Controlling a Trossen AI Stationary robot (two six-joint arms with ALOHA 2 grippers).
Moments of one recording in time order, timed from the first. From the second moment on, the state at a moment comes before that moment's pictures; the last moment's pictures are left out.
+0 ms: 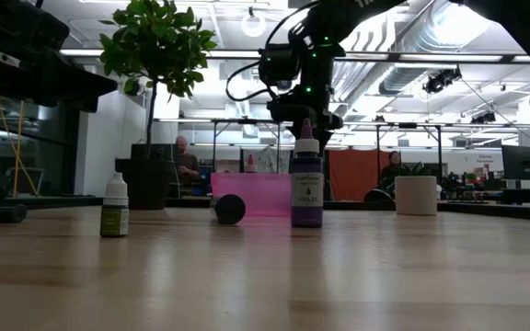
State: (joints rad) left arm 0.01 0.08 0.03 0.00 0.03 0.10; right arm -0.39 2.05 1.75 -1.07 0.11 0.16
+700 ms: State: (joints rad) left arm 0.01 0.08 0.03 0.00 0.03 0.10; right arm -0.39 2.03 1.75 -1.07 0.08 0.13
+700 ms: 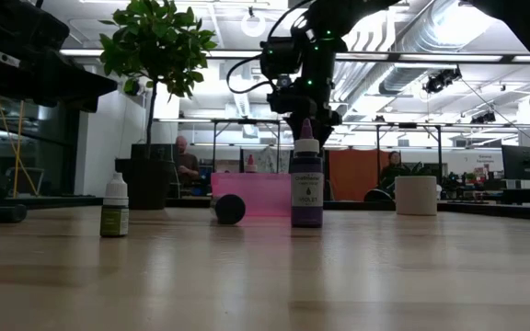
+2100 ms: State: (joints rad) left arm 0.01 0.08 0.03 0.00 0.03 0.10; right arm 0.19 1.75 1.87 -1.11 0.18 0.30
